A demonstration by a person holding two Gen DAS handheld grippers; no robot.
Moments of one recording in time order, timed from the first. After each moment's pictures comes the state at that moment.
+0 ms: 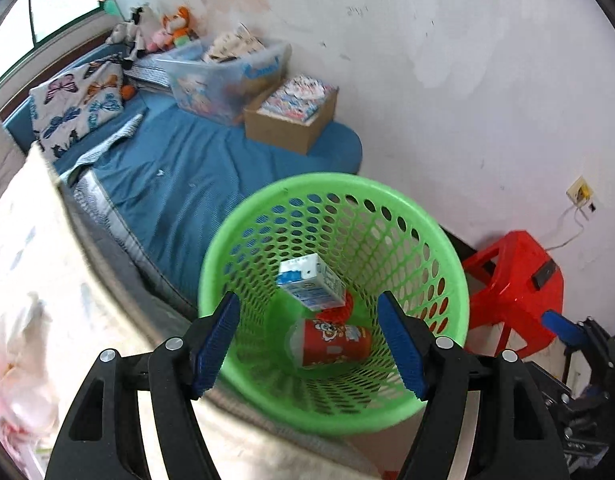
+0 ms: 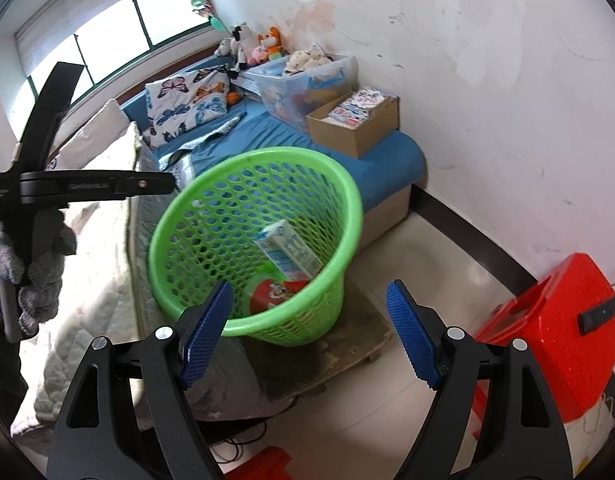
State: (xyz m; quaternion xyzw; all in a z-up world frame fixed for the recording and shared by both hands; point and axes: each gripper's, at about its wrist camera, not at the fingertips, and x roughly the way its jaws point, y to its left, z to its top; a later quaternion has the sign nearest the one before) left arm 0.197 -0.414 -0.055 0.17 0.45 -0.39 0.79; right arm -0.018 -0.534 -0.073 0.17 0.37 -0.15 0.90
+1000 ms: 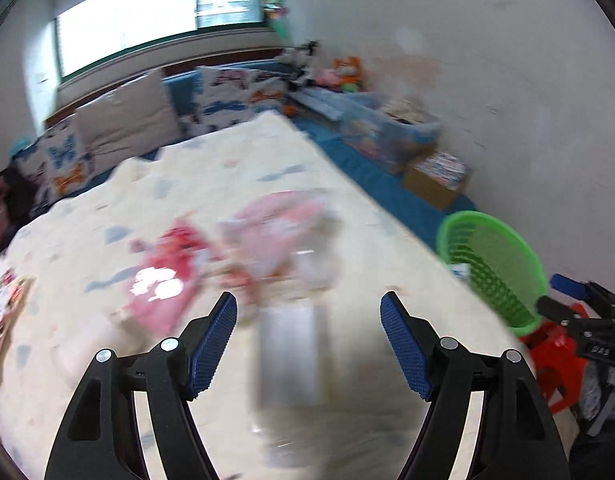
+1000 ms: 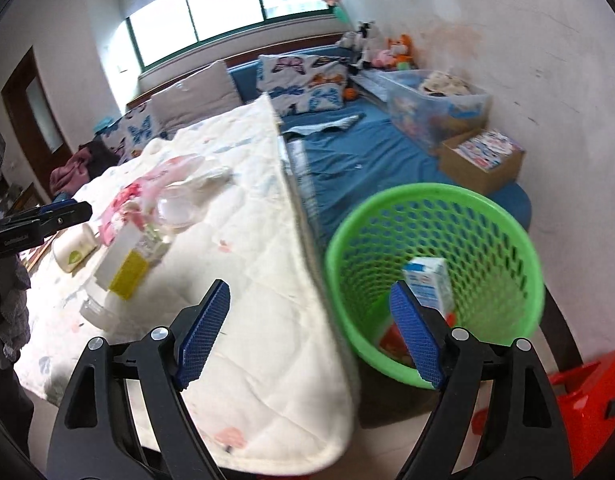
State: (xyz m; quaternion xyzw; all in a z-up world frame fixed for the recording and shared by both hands) left arm 0.182 -0.104 -0.006 0.06 0.38 -0.19 0.90; right arm 0.074 -0.389 -0.035 0.09 0.37 0.02 0.93
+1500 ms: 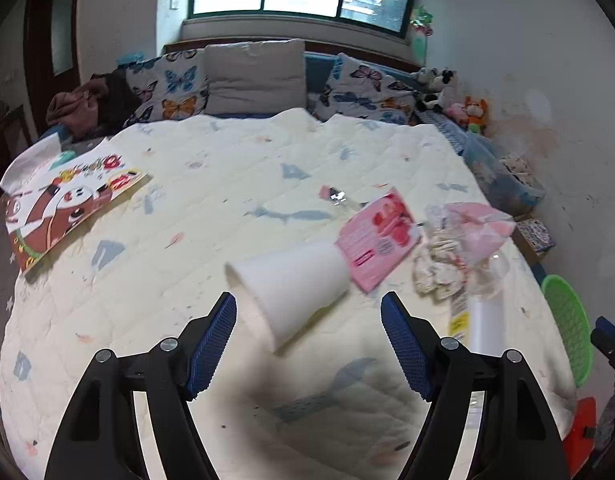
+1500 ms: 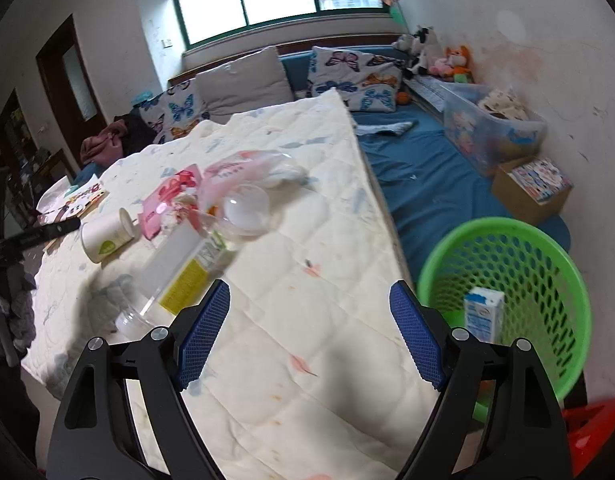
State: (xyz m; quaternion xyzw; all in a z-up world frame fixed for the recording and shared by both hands) left arm 0.184 0.066 -0.037 -0.06 0.40 -0.02 0.91; right arm 0.116 -0.315 -0.025 0.05 0.37 0.09 0.92
